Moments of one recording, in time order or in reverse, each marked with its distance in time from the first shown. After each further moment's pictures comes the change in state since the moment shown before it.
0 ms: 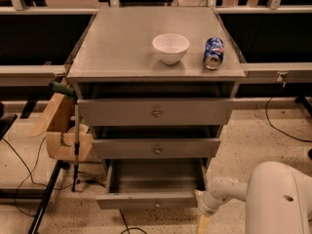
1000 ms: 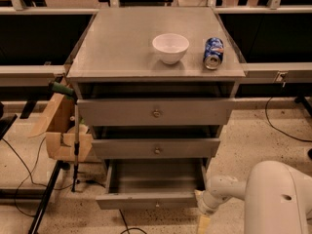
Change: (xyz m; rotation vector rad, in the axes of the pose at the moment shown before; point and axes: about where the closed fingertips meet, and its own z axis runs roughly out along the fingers) arm -0.002 -0.002 -0.001 -0.005 0.002 0.000
